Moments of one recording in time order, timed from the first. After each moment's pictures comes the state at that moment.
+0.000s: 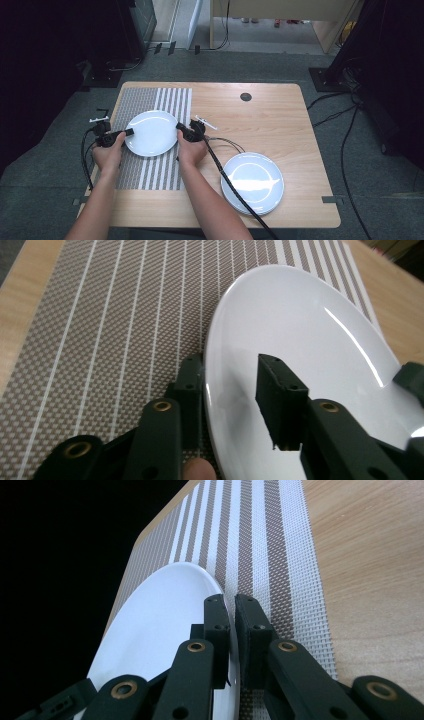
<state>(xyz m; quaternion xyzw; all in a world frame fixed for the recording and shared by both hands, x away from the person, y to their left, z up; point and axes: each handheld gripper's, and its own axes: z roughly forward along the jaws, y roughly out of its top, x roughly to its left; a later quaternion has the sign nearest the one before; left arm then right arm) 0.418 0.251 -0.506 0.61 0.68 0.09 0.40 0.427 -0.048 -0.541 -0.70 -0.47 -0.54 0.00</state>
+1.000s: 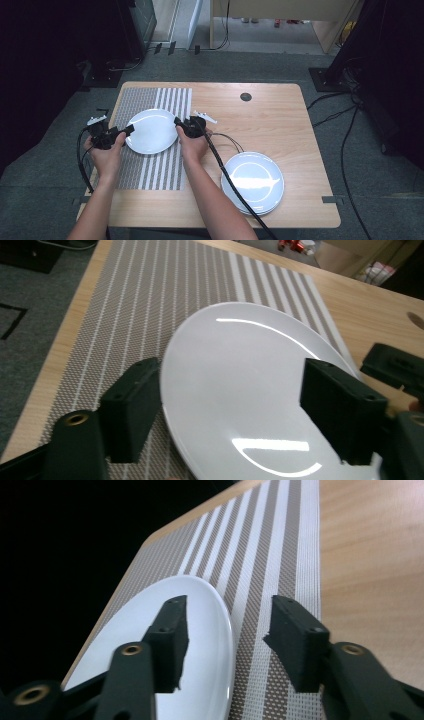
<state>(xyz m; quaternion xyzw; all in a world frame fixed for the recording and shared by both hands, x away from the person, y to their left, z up) 0.380 0.231 -0.461 0.61 0.64 0.19 0.42 0.436 -0.056 -0.529 -0.63 -0.54 -0.55 -0.07</state>
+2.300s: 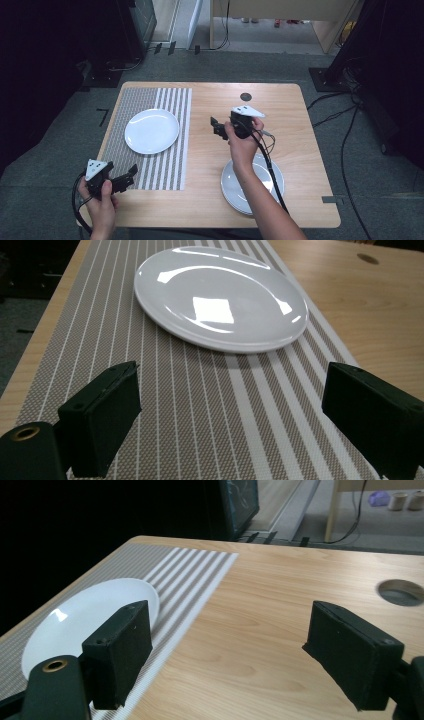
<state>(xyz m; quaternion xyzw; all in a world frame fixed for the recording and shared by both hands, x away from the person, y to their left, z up) 0.238 0.209 -0.475 0.65 0.58 0.25 0.43 0.364 -0.195 -0.421 -0.51 -0.67 -0.50 -0.21</state>
